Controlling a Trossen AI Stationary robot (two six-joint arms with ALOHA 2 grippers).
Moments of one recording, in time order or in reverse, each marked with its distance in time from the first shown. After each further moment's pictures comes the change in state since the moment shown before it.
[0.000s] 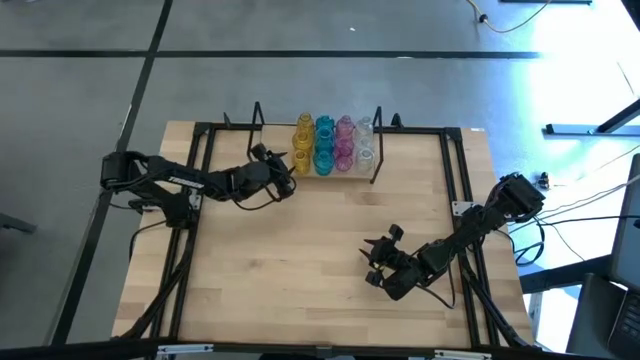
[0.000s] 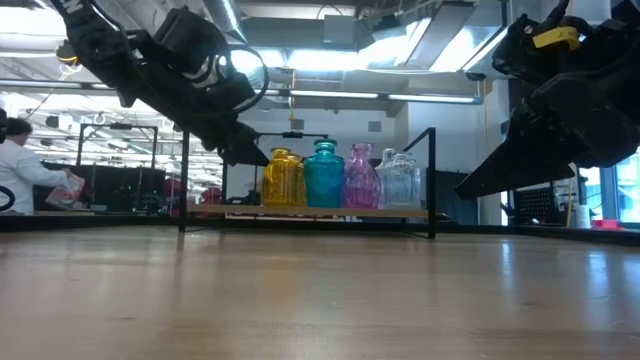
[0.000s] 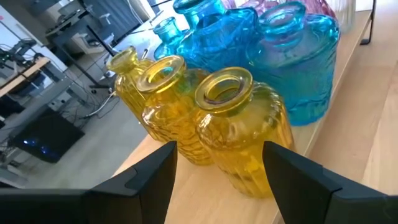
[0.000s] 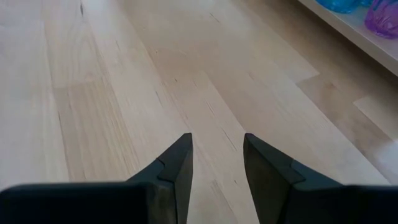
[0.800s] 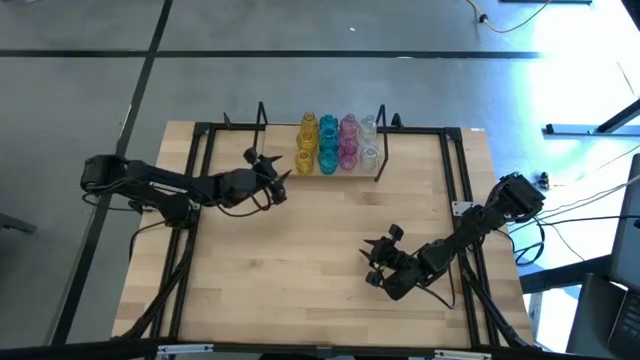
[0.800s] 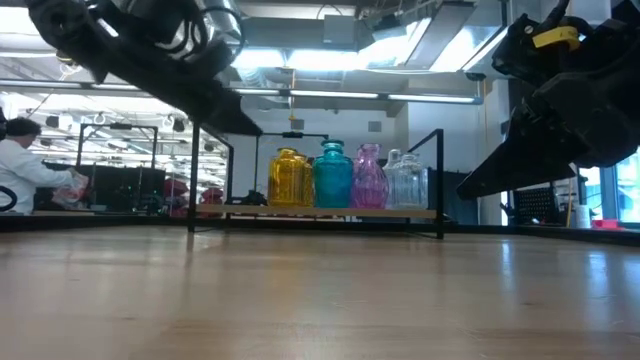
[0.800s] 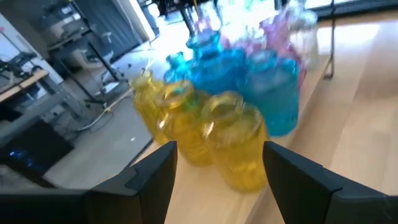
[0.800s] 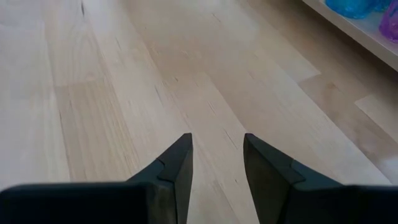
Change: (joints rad) left arm -0.115 -0.185 -0.053 -0.048 -0.065 -0.033; right arm 0.000 0.000 0.000 0.001 -0.003 -0.001
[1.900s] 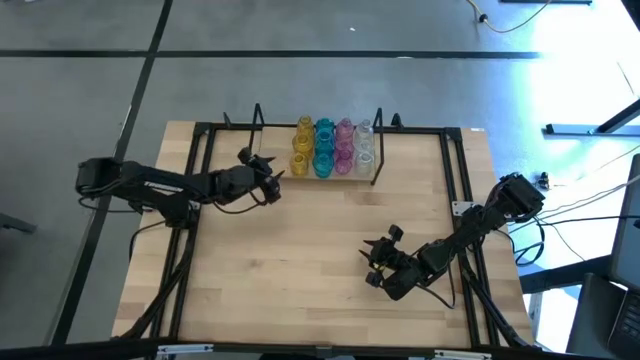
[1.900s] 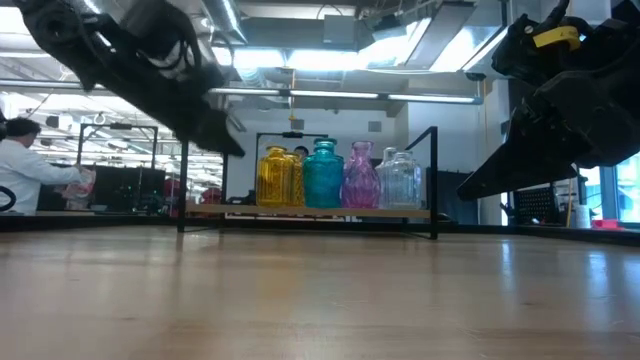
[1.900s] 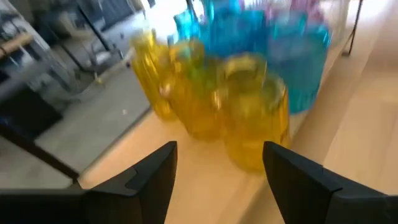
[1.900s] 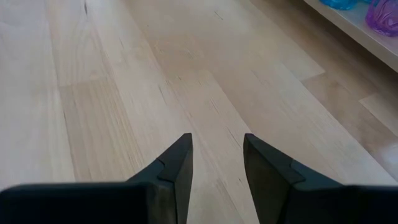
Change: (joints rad) left arm 0.065 -0.061 -0.035 -0.125 0.062 -0.106; right arm 0.000 0.000 0.000 0.005 -0.011 0.001
